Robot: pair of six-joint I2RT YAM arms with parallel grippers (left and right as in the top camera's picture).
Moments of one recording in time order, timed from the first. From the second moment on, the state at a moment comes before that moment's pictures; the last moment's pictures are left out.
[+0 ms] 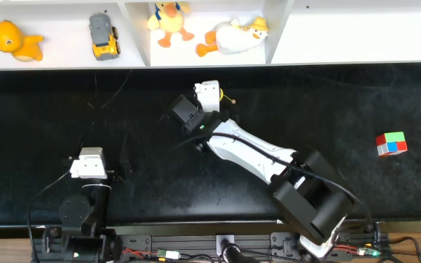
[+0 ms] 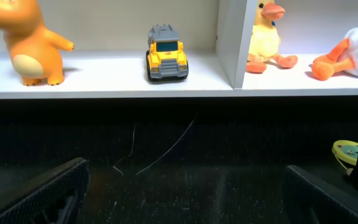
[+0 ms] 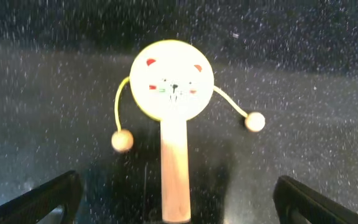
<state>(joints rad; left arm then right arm) -0.05 0.01 0.01 -0.08 -0.03 0.00 0.82 1.91 1.22 -0.54 0.54 0.69</state>
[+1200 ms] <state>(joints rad) -0.05 0.01 0.01 -0.08 -0.03 0.00 0.75 1.94 1.23 -0.49 0.33 0.64</state>
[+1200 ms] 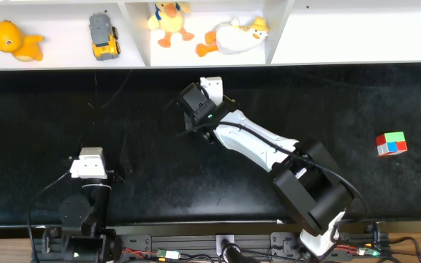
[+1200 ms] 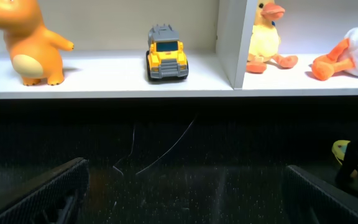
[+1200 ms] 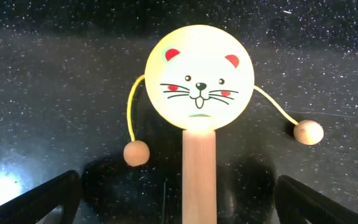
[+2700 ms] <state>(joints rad) -0.05 0.01 0.01 -0.08 -0.03 0.00 0.60 1.43 0.99 -0.74 0.39 0.63</state>
